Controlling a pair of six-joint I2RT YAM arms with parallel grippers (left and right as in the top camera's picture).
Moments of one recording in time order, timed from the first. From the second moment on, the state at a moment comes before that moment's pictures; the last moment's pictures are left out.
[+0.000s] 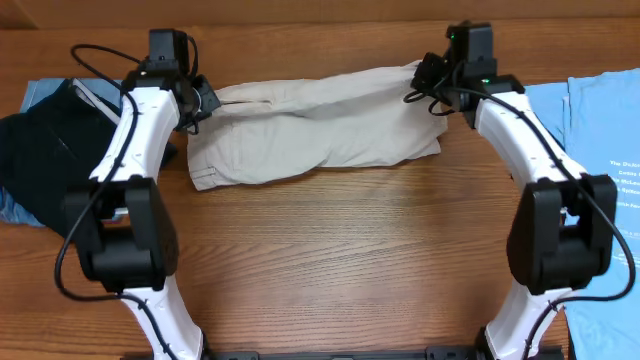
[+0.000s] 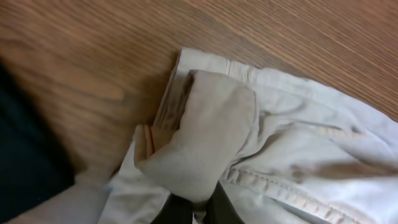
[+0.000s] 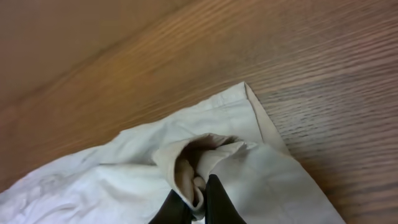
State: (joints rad) left arm 0.03 2.05 1.65 -0.72 -0.02 -0.49; right arm 0.11 2.00 1.54 -0.36 -0.14 0.51
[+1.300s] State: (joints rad) left arm -0.21 2.36 2.01 -0.90 0.13 -0.29; right arm 0.24 2.10 1.55 -0.48 -0.41 0.38
